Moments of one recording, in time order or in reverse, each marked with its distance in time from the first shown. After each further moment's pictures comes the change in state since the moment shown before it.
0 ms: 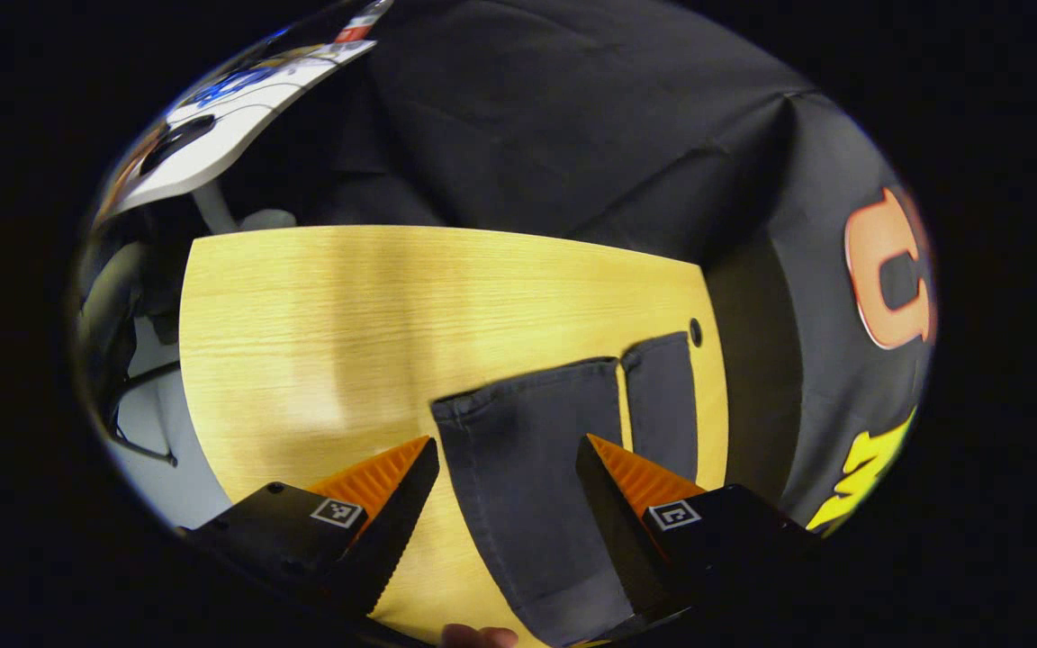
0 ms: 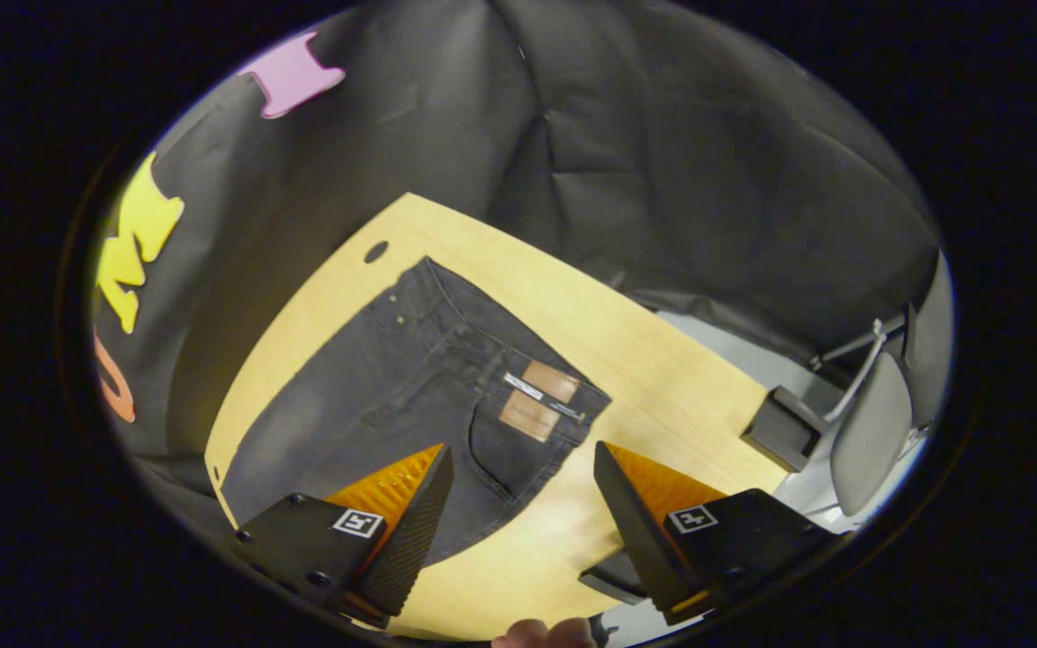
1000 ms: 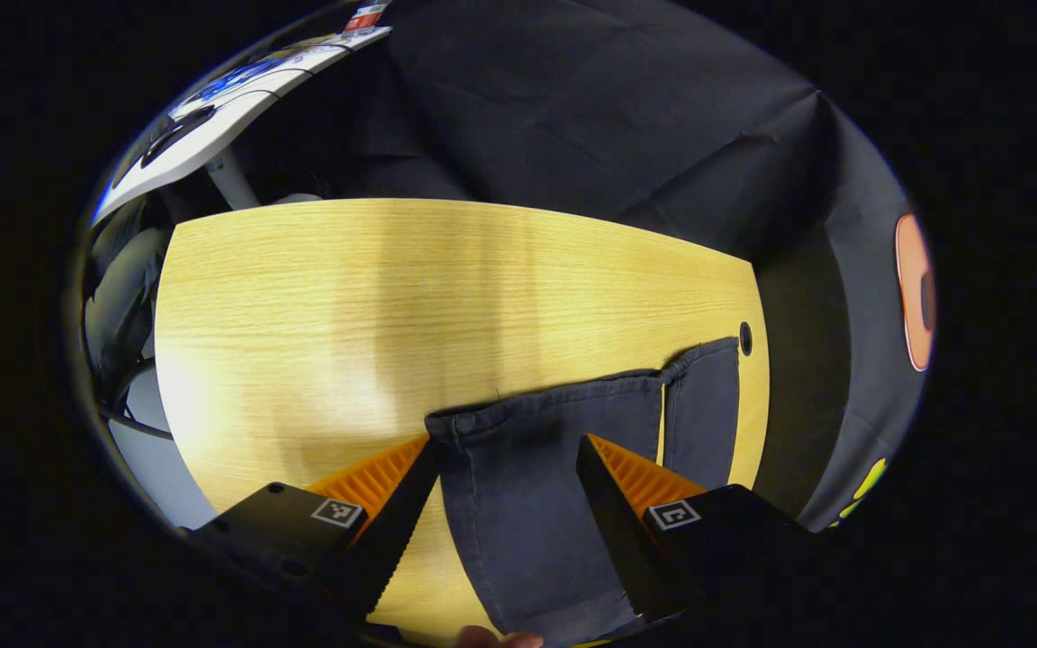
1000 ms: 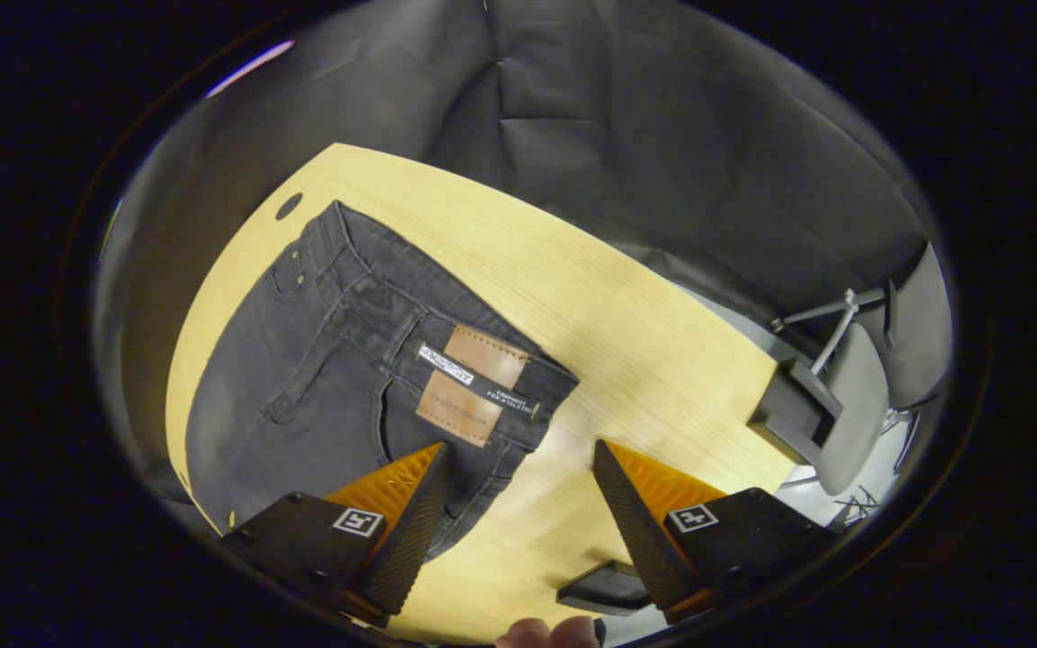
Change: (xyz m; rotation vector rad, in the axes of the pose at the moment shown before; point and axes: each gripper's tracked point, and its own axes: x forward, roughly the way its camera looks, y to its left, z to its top) left arm 0.036 -0.008 0.001 -0.009 0.025 0.107; right arm 0.059 -0.025 -0.011 -0.004 0.085 -0.186
